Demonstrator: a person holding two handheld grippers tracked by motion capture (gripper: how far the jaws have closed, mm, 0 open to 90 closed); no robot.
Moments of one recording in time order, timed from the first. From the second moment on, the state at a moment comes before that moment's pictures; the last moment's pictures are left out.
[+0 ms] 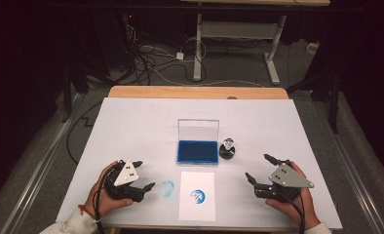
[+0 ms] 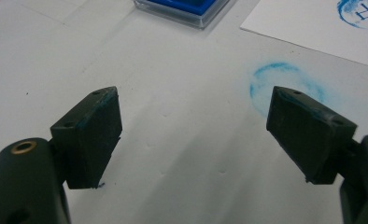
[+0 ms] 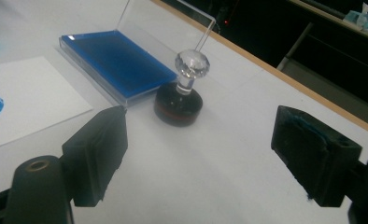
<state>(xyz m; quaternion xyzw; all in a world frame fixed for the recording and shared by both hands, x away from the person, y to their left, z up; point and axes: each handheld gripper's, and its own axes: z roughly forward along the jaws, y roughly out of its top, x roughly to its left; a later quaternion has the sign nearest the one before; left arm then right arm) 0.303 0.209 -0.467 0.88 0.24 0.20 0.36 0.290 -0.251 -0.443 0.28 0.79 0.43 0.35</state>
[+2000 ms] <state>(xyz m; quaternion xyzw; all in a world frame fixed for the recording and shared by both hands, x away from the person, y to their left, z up) 0.301 0.207 -0.465 0.87 0.25 0.22 0.37 0.280 -0.258 -0.456 0.29 0.77 0.43 0.36</state>
